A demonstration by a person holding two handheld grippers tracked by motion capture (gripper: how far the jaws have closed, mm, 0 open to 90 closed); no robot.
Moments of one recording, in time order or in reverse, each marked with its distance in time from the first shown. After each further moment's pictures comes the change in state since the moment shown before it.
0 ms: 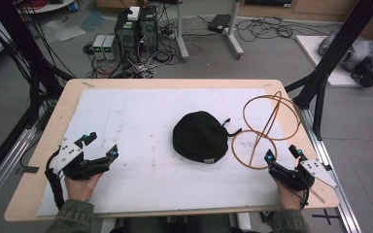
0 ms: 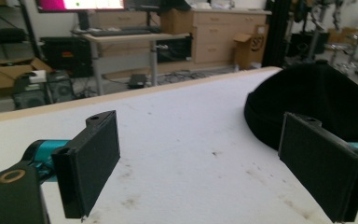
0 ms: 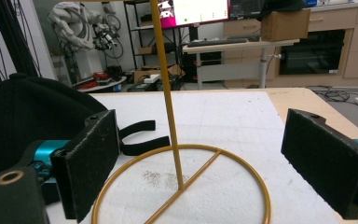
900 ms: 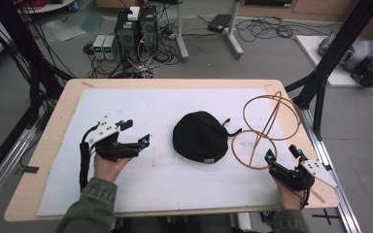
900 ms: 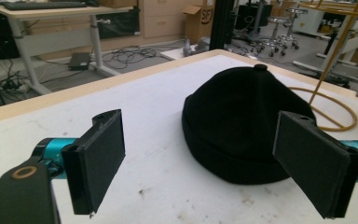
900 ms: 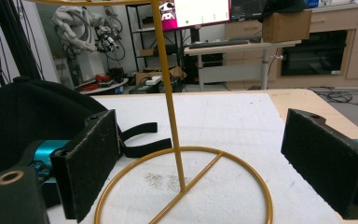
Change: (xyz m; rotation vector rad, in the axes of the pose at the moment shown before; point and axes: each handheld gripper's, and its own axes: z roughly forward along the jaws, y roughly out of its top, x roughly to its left) left arm -0.040 0.042 0.072 0.085 -0.198 0.003; right arm 0.000 0.001 0.000 -0.010 0.010 0.011
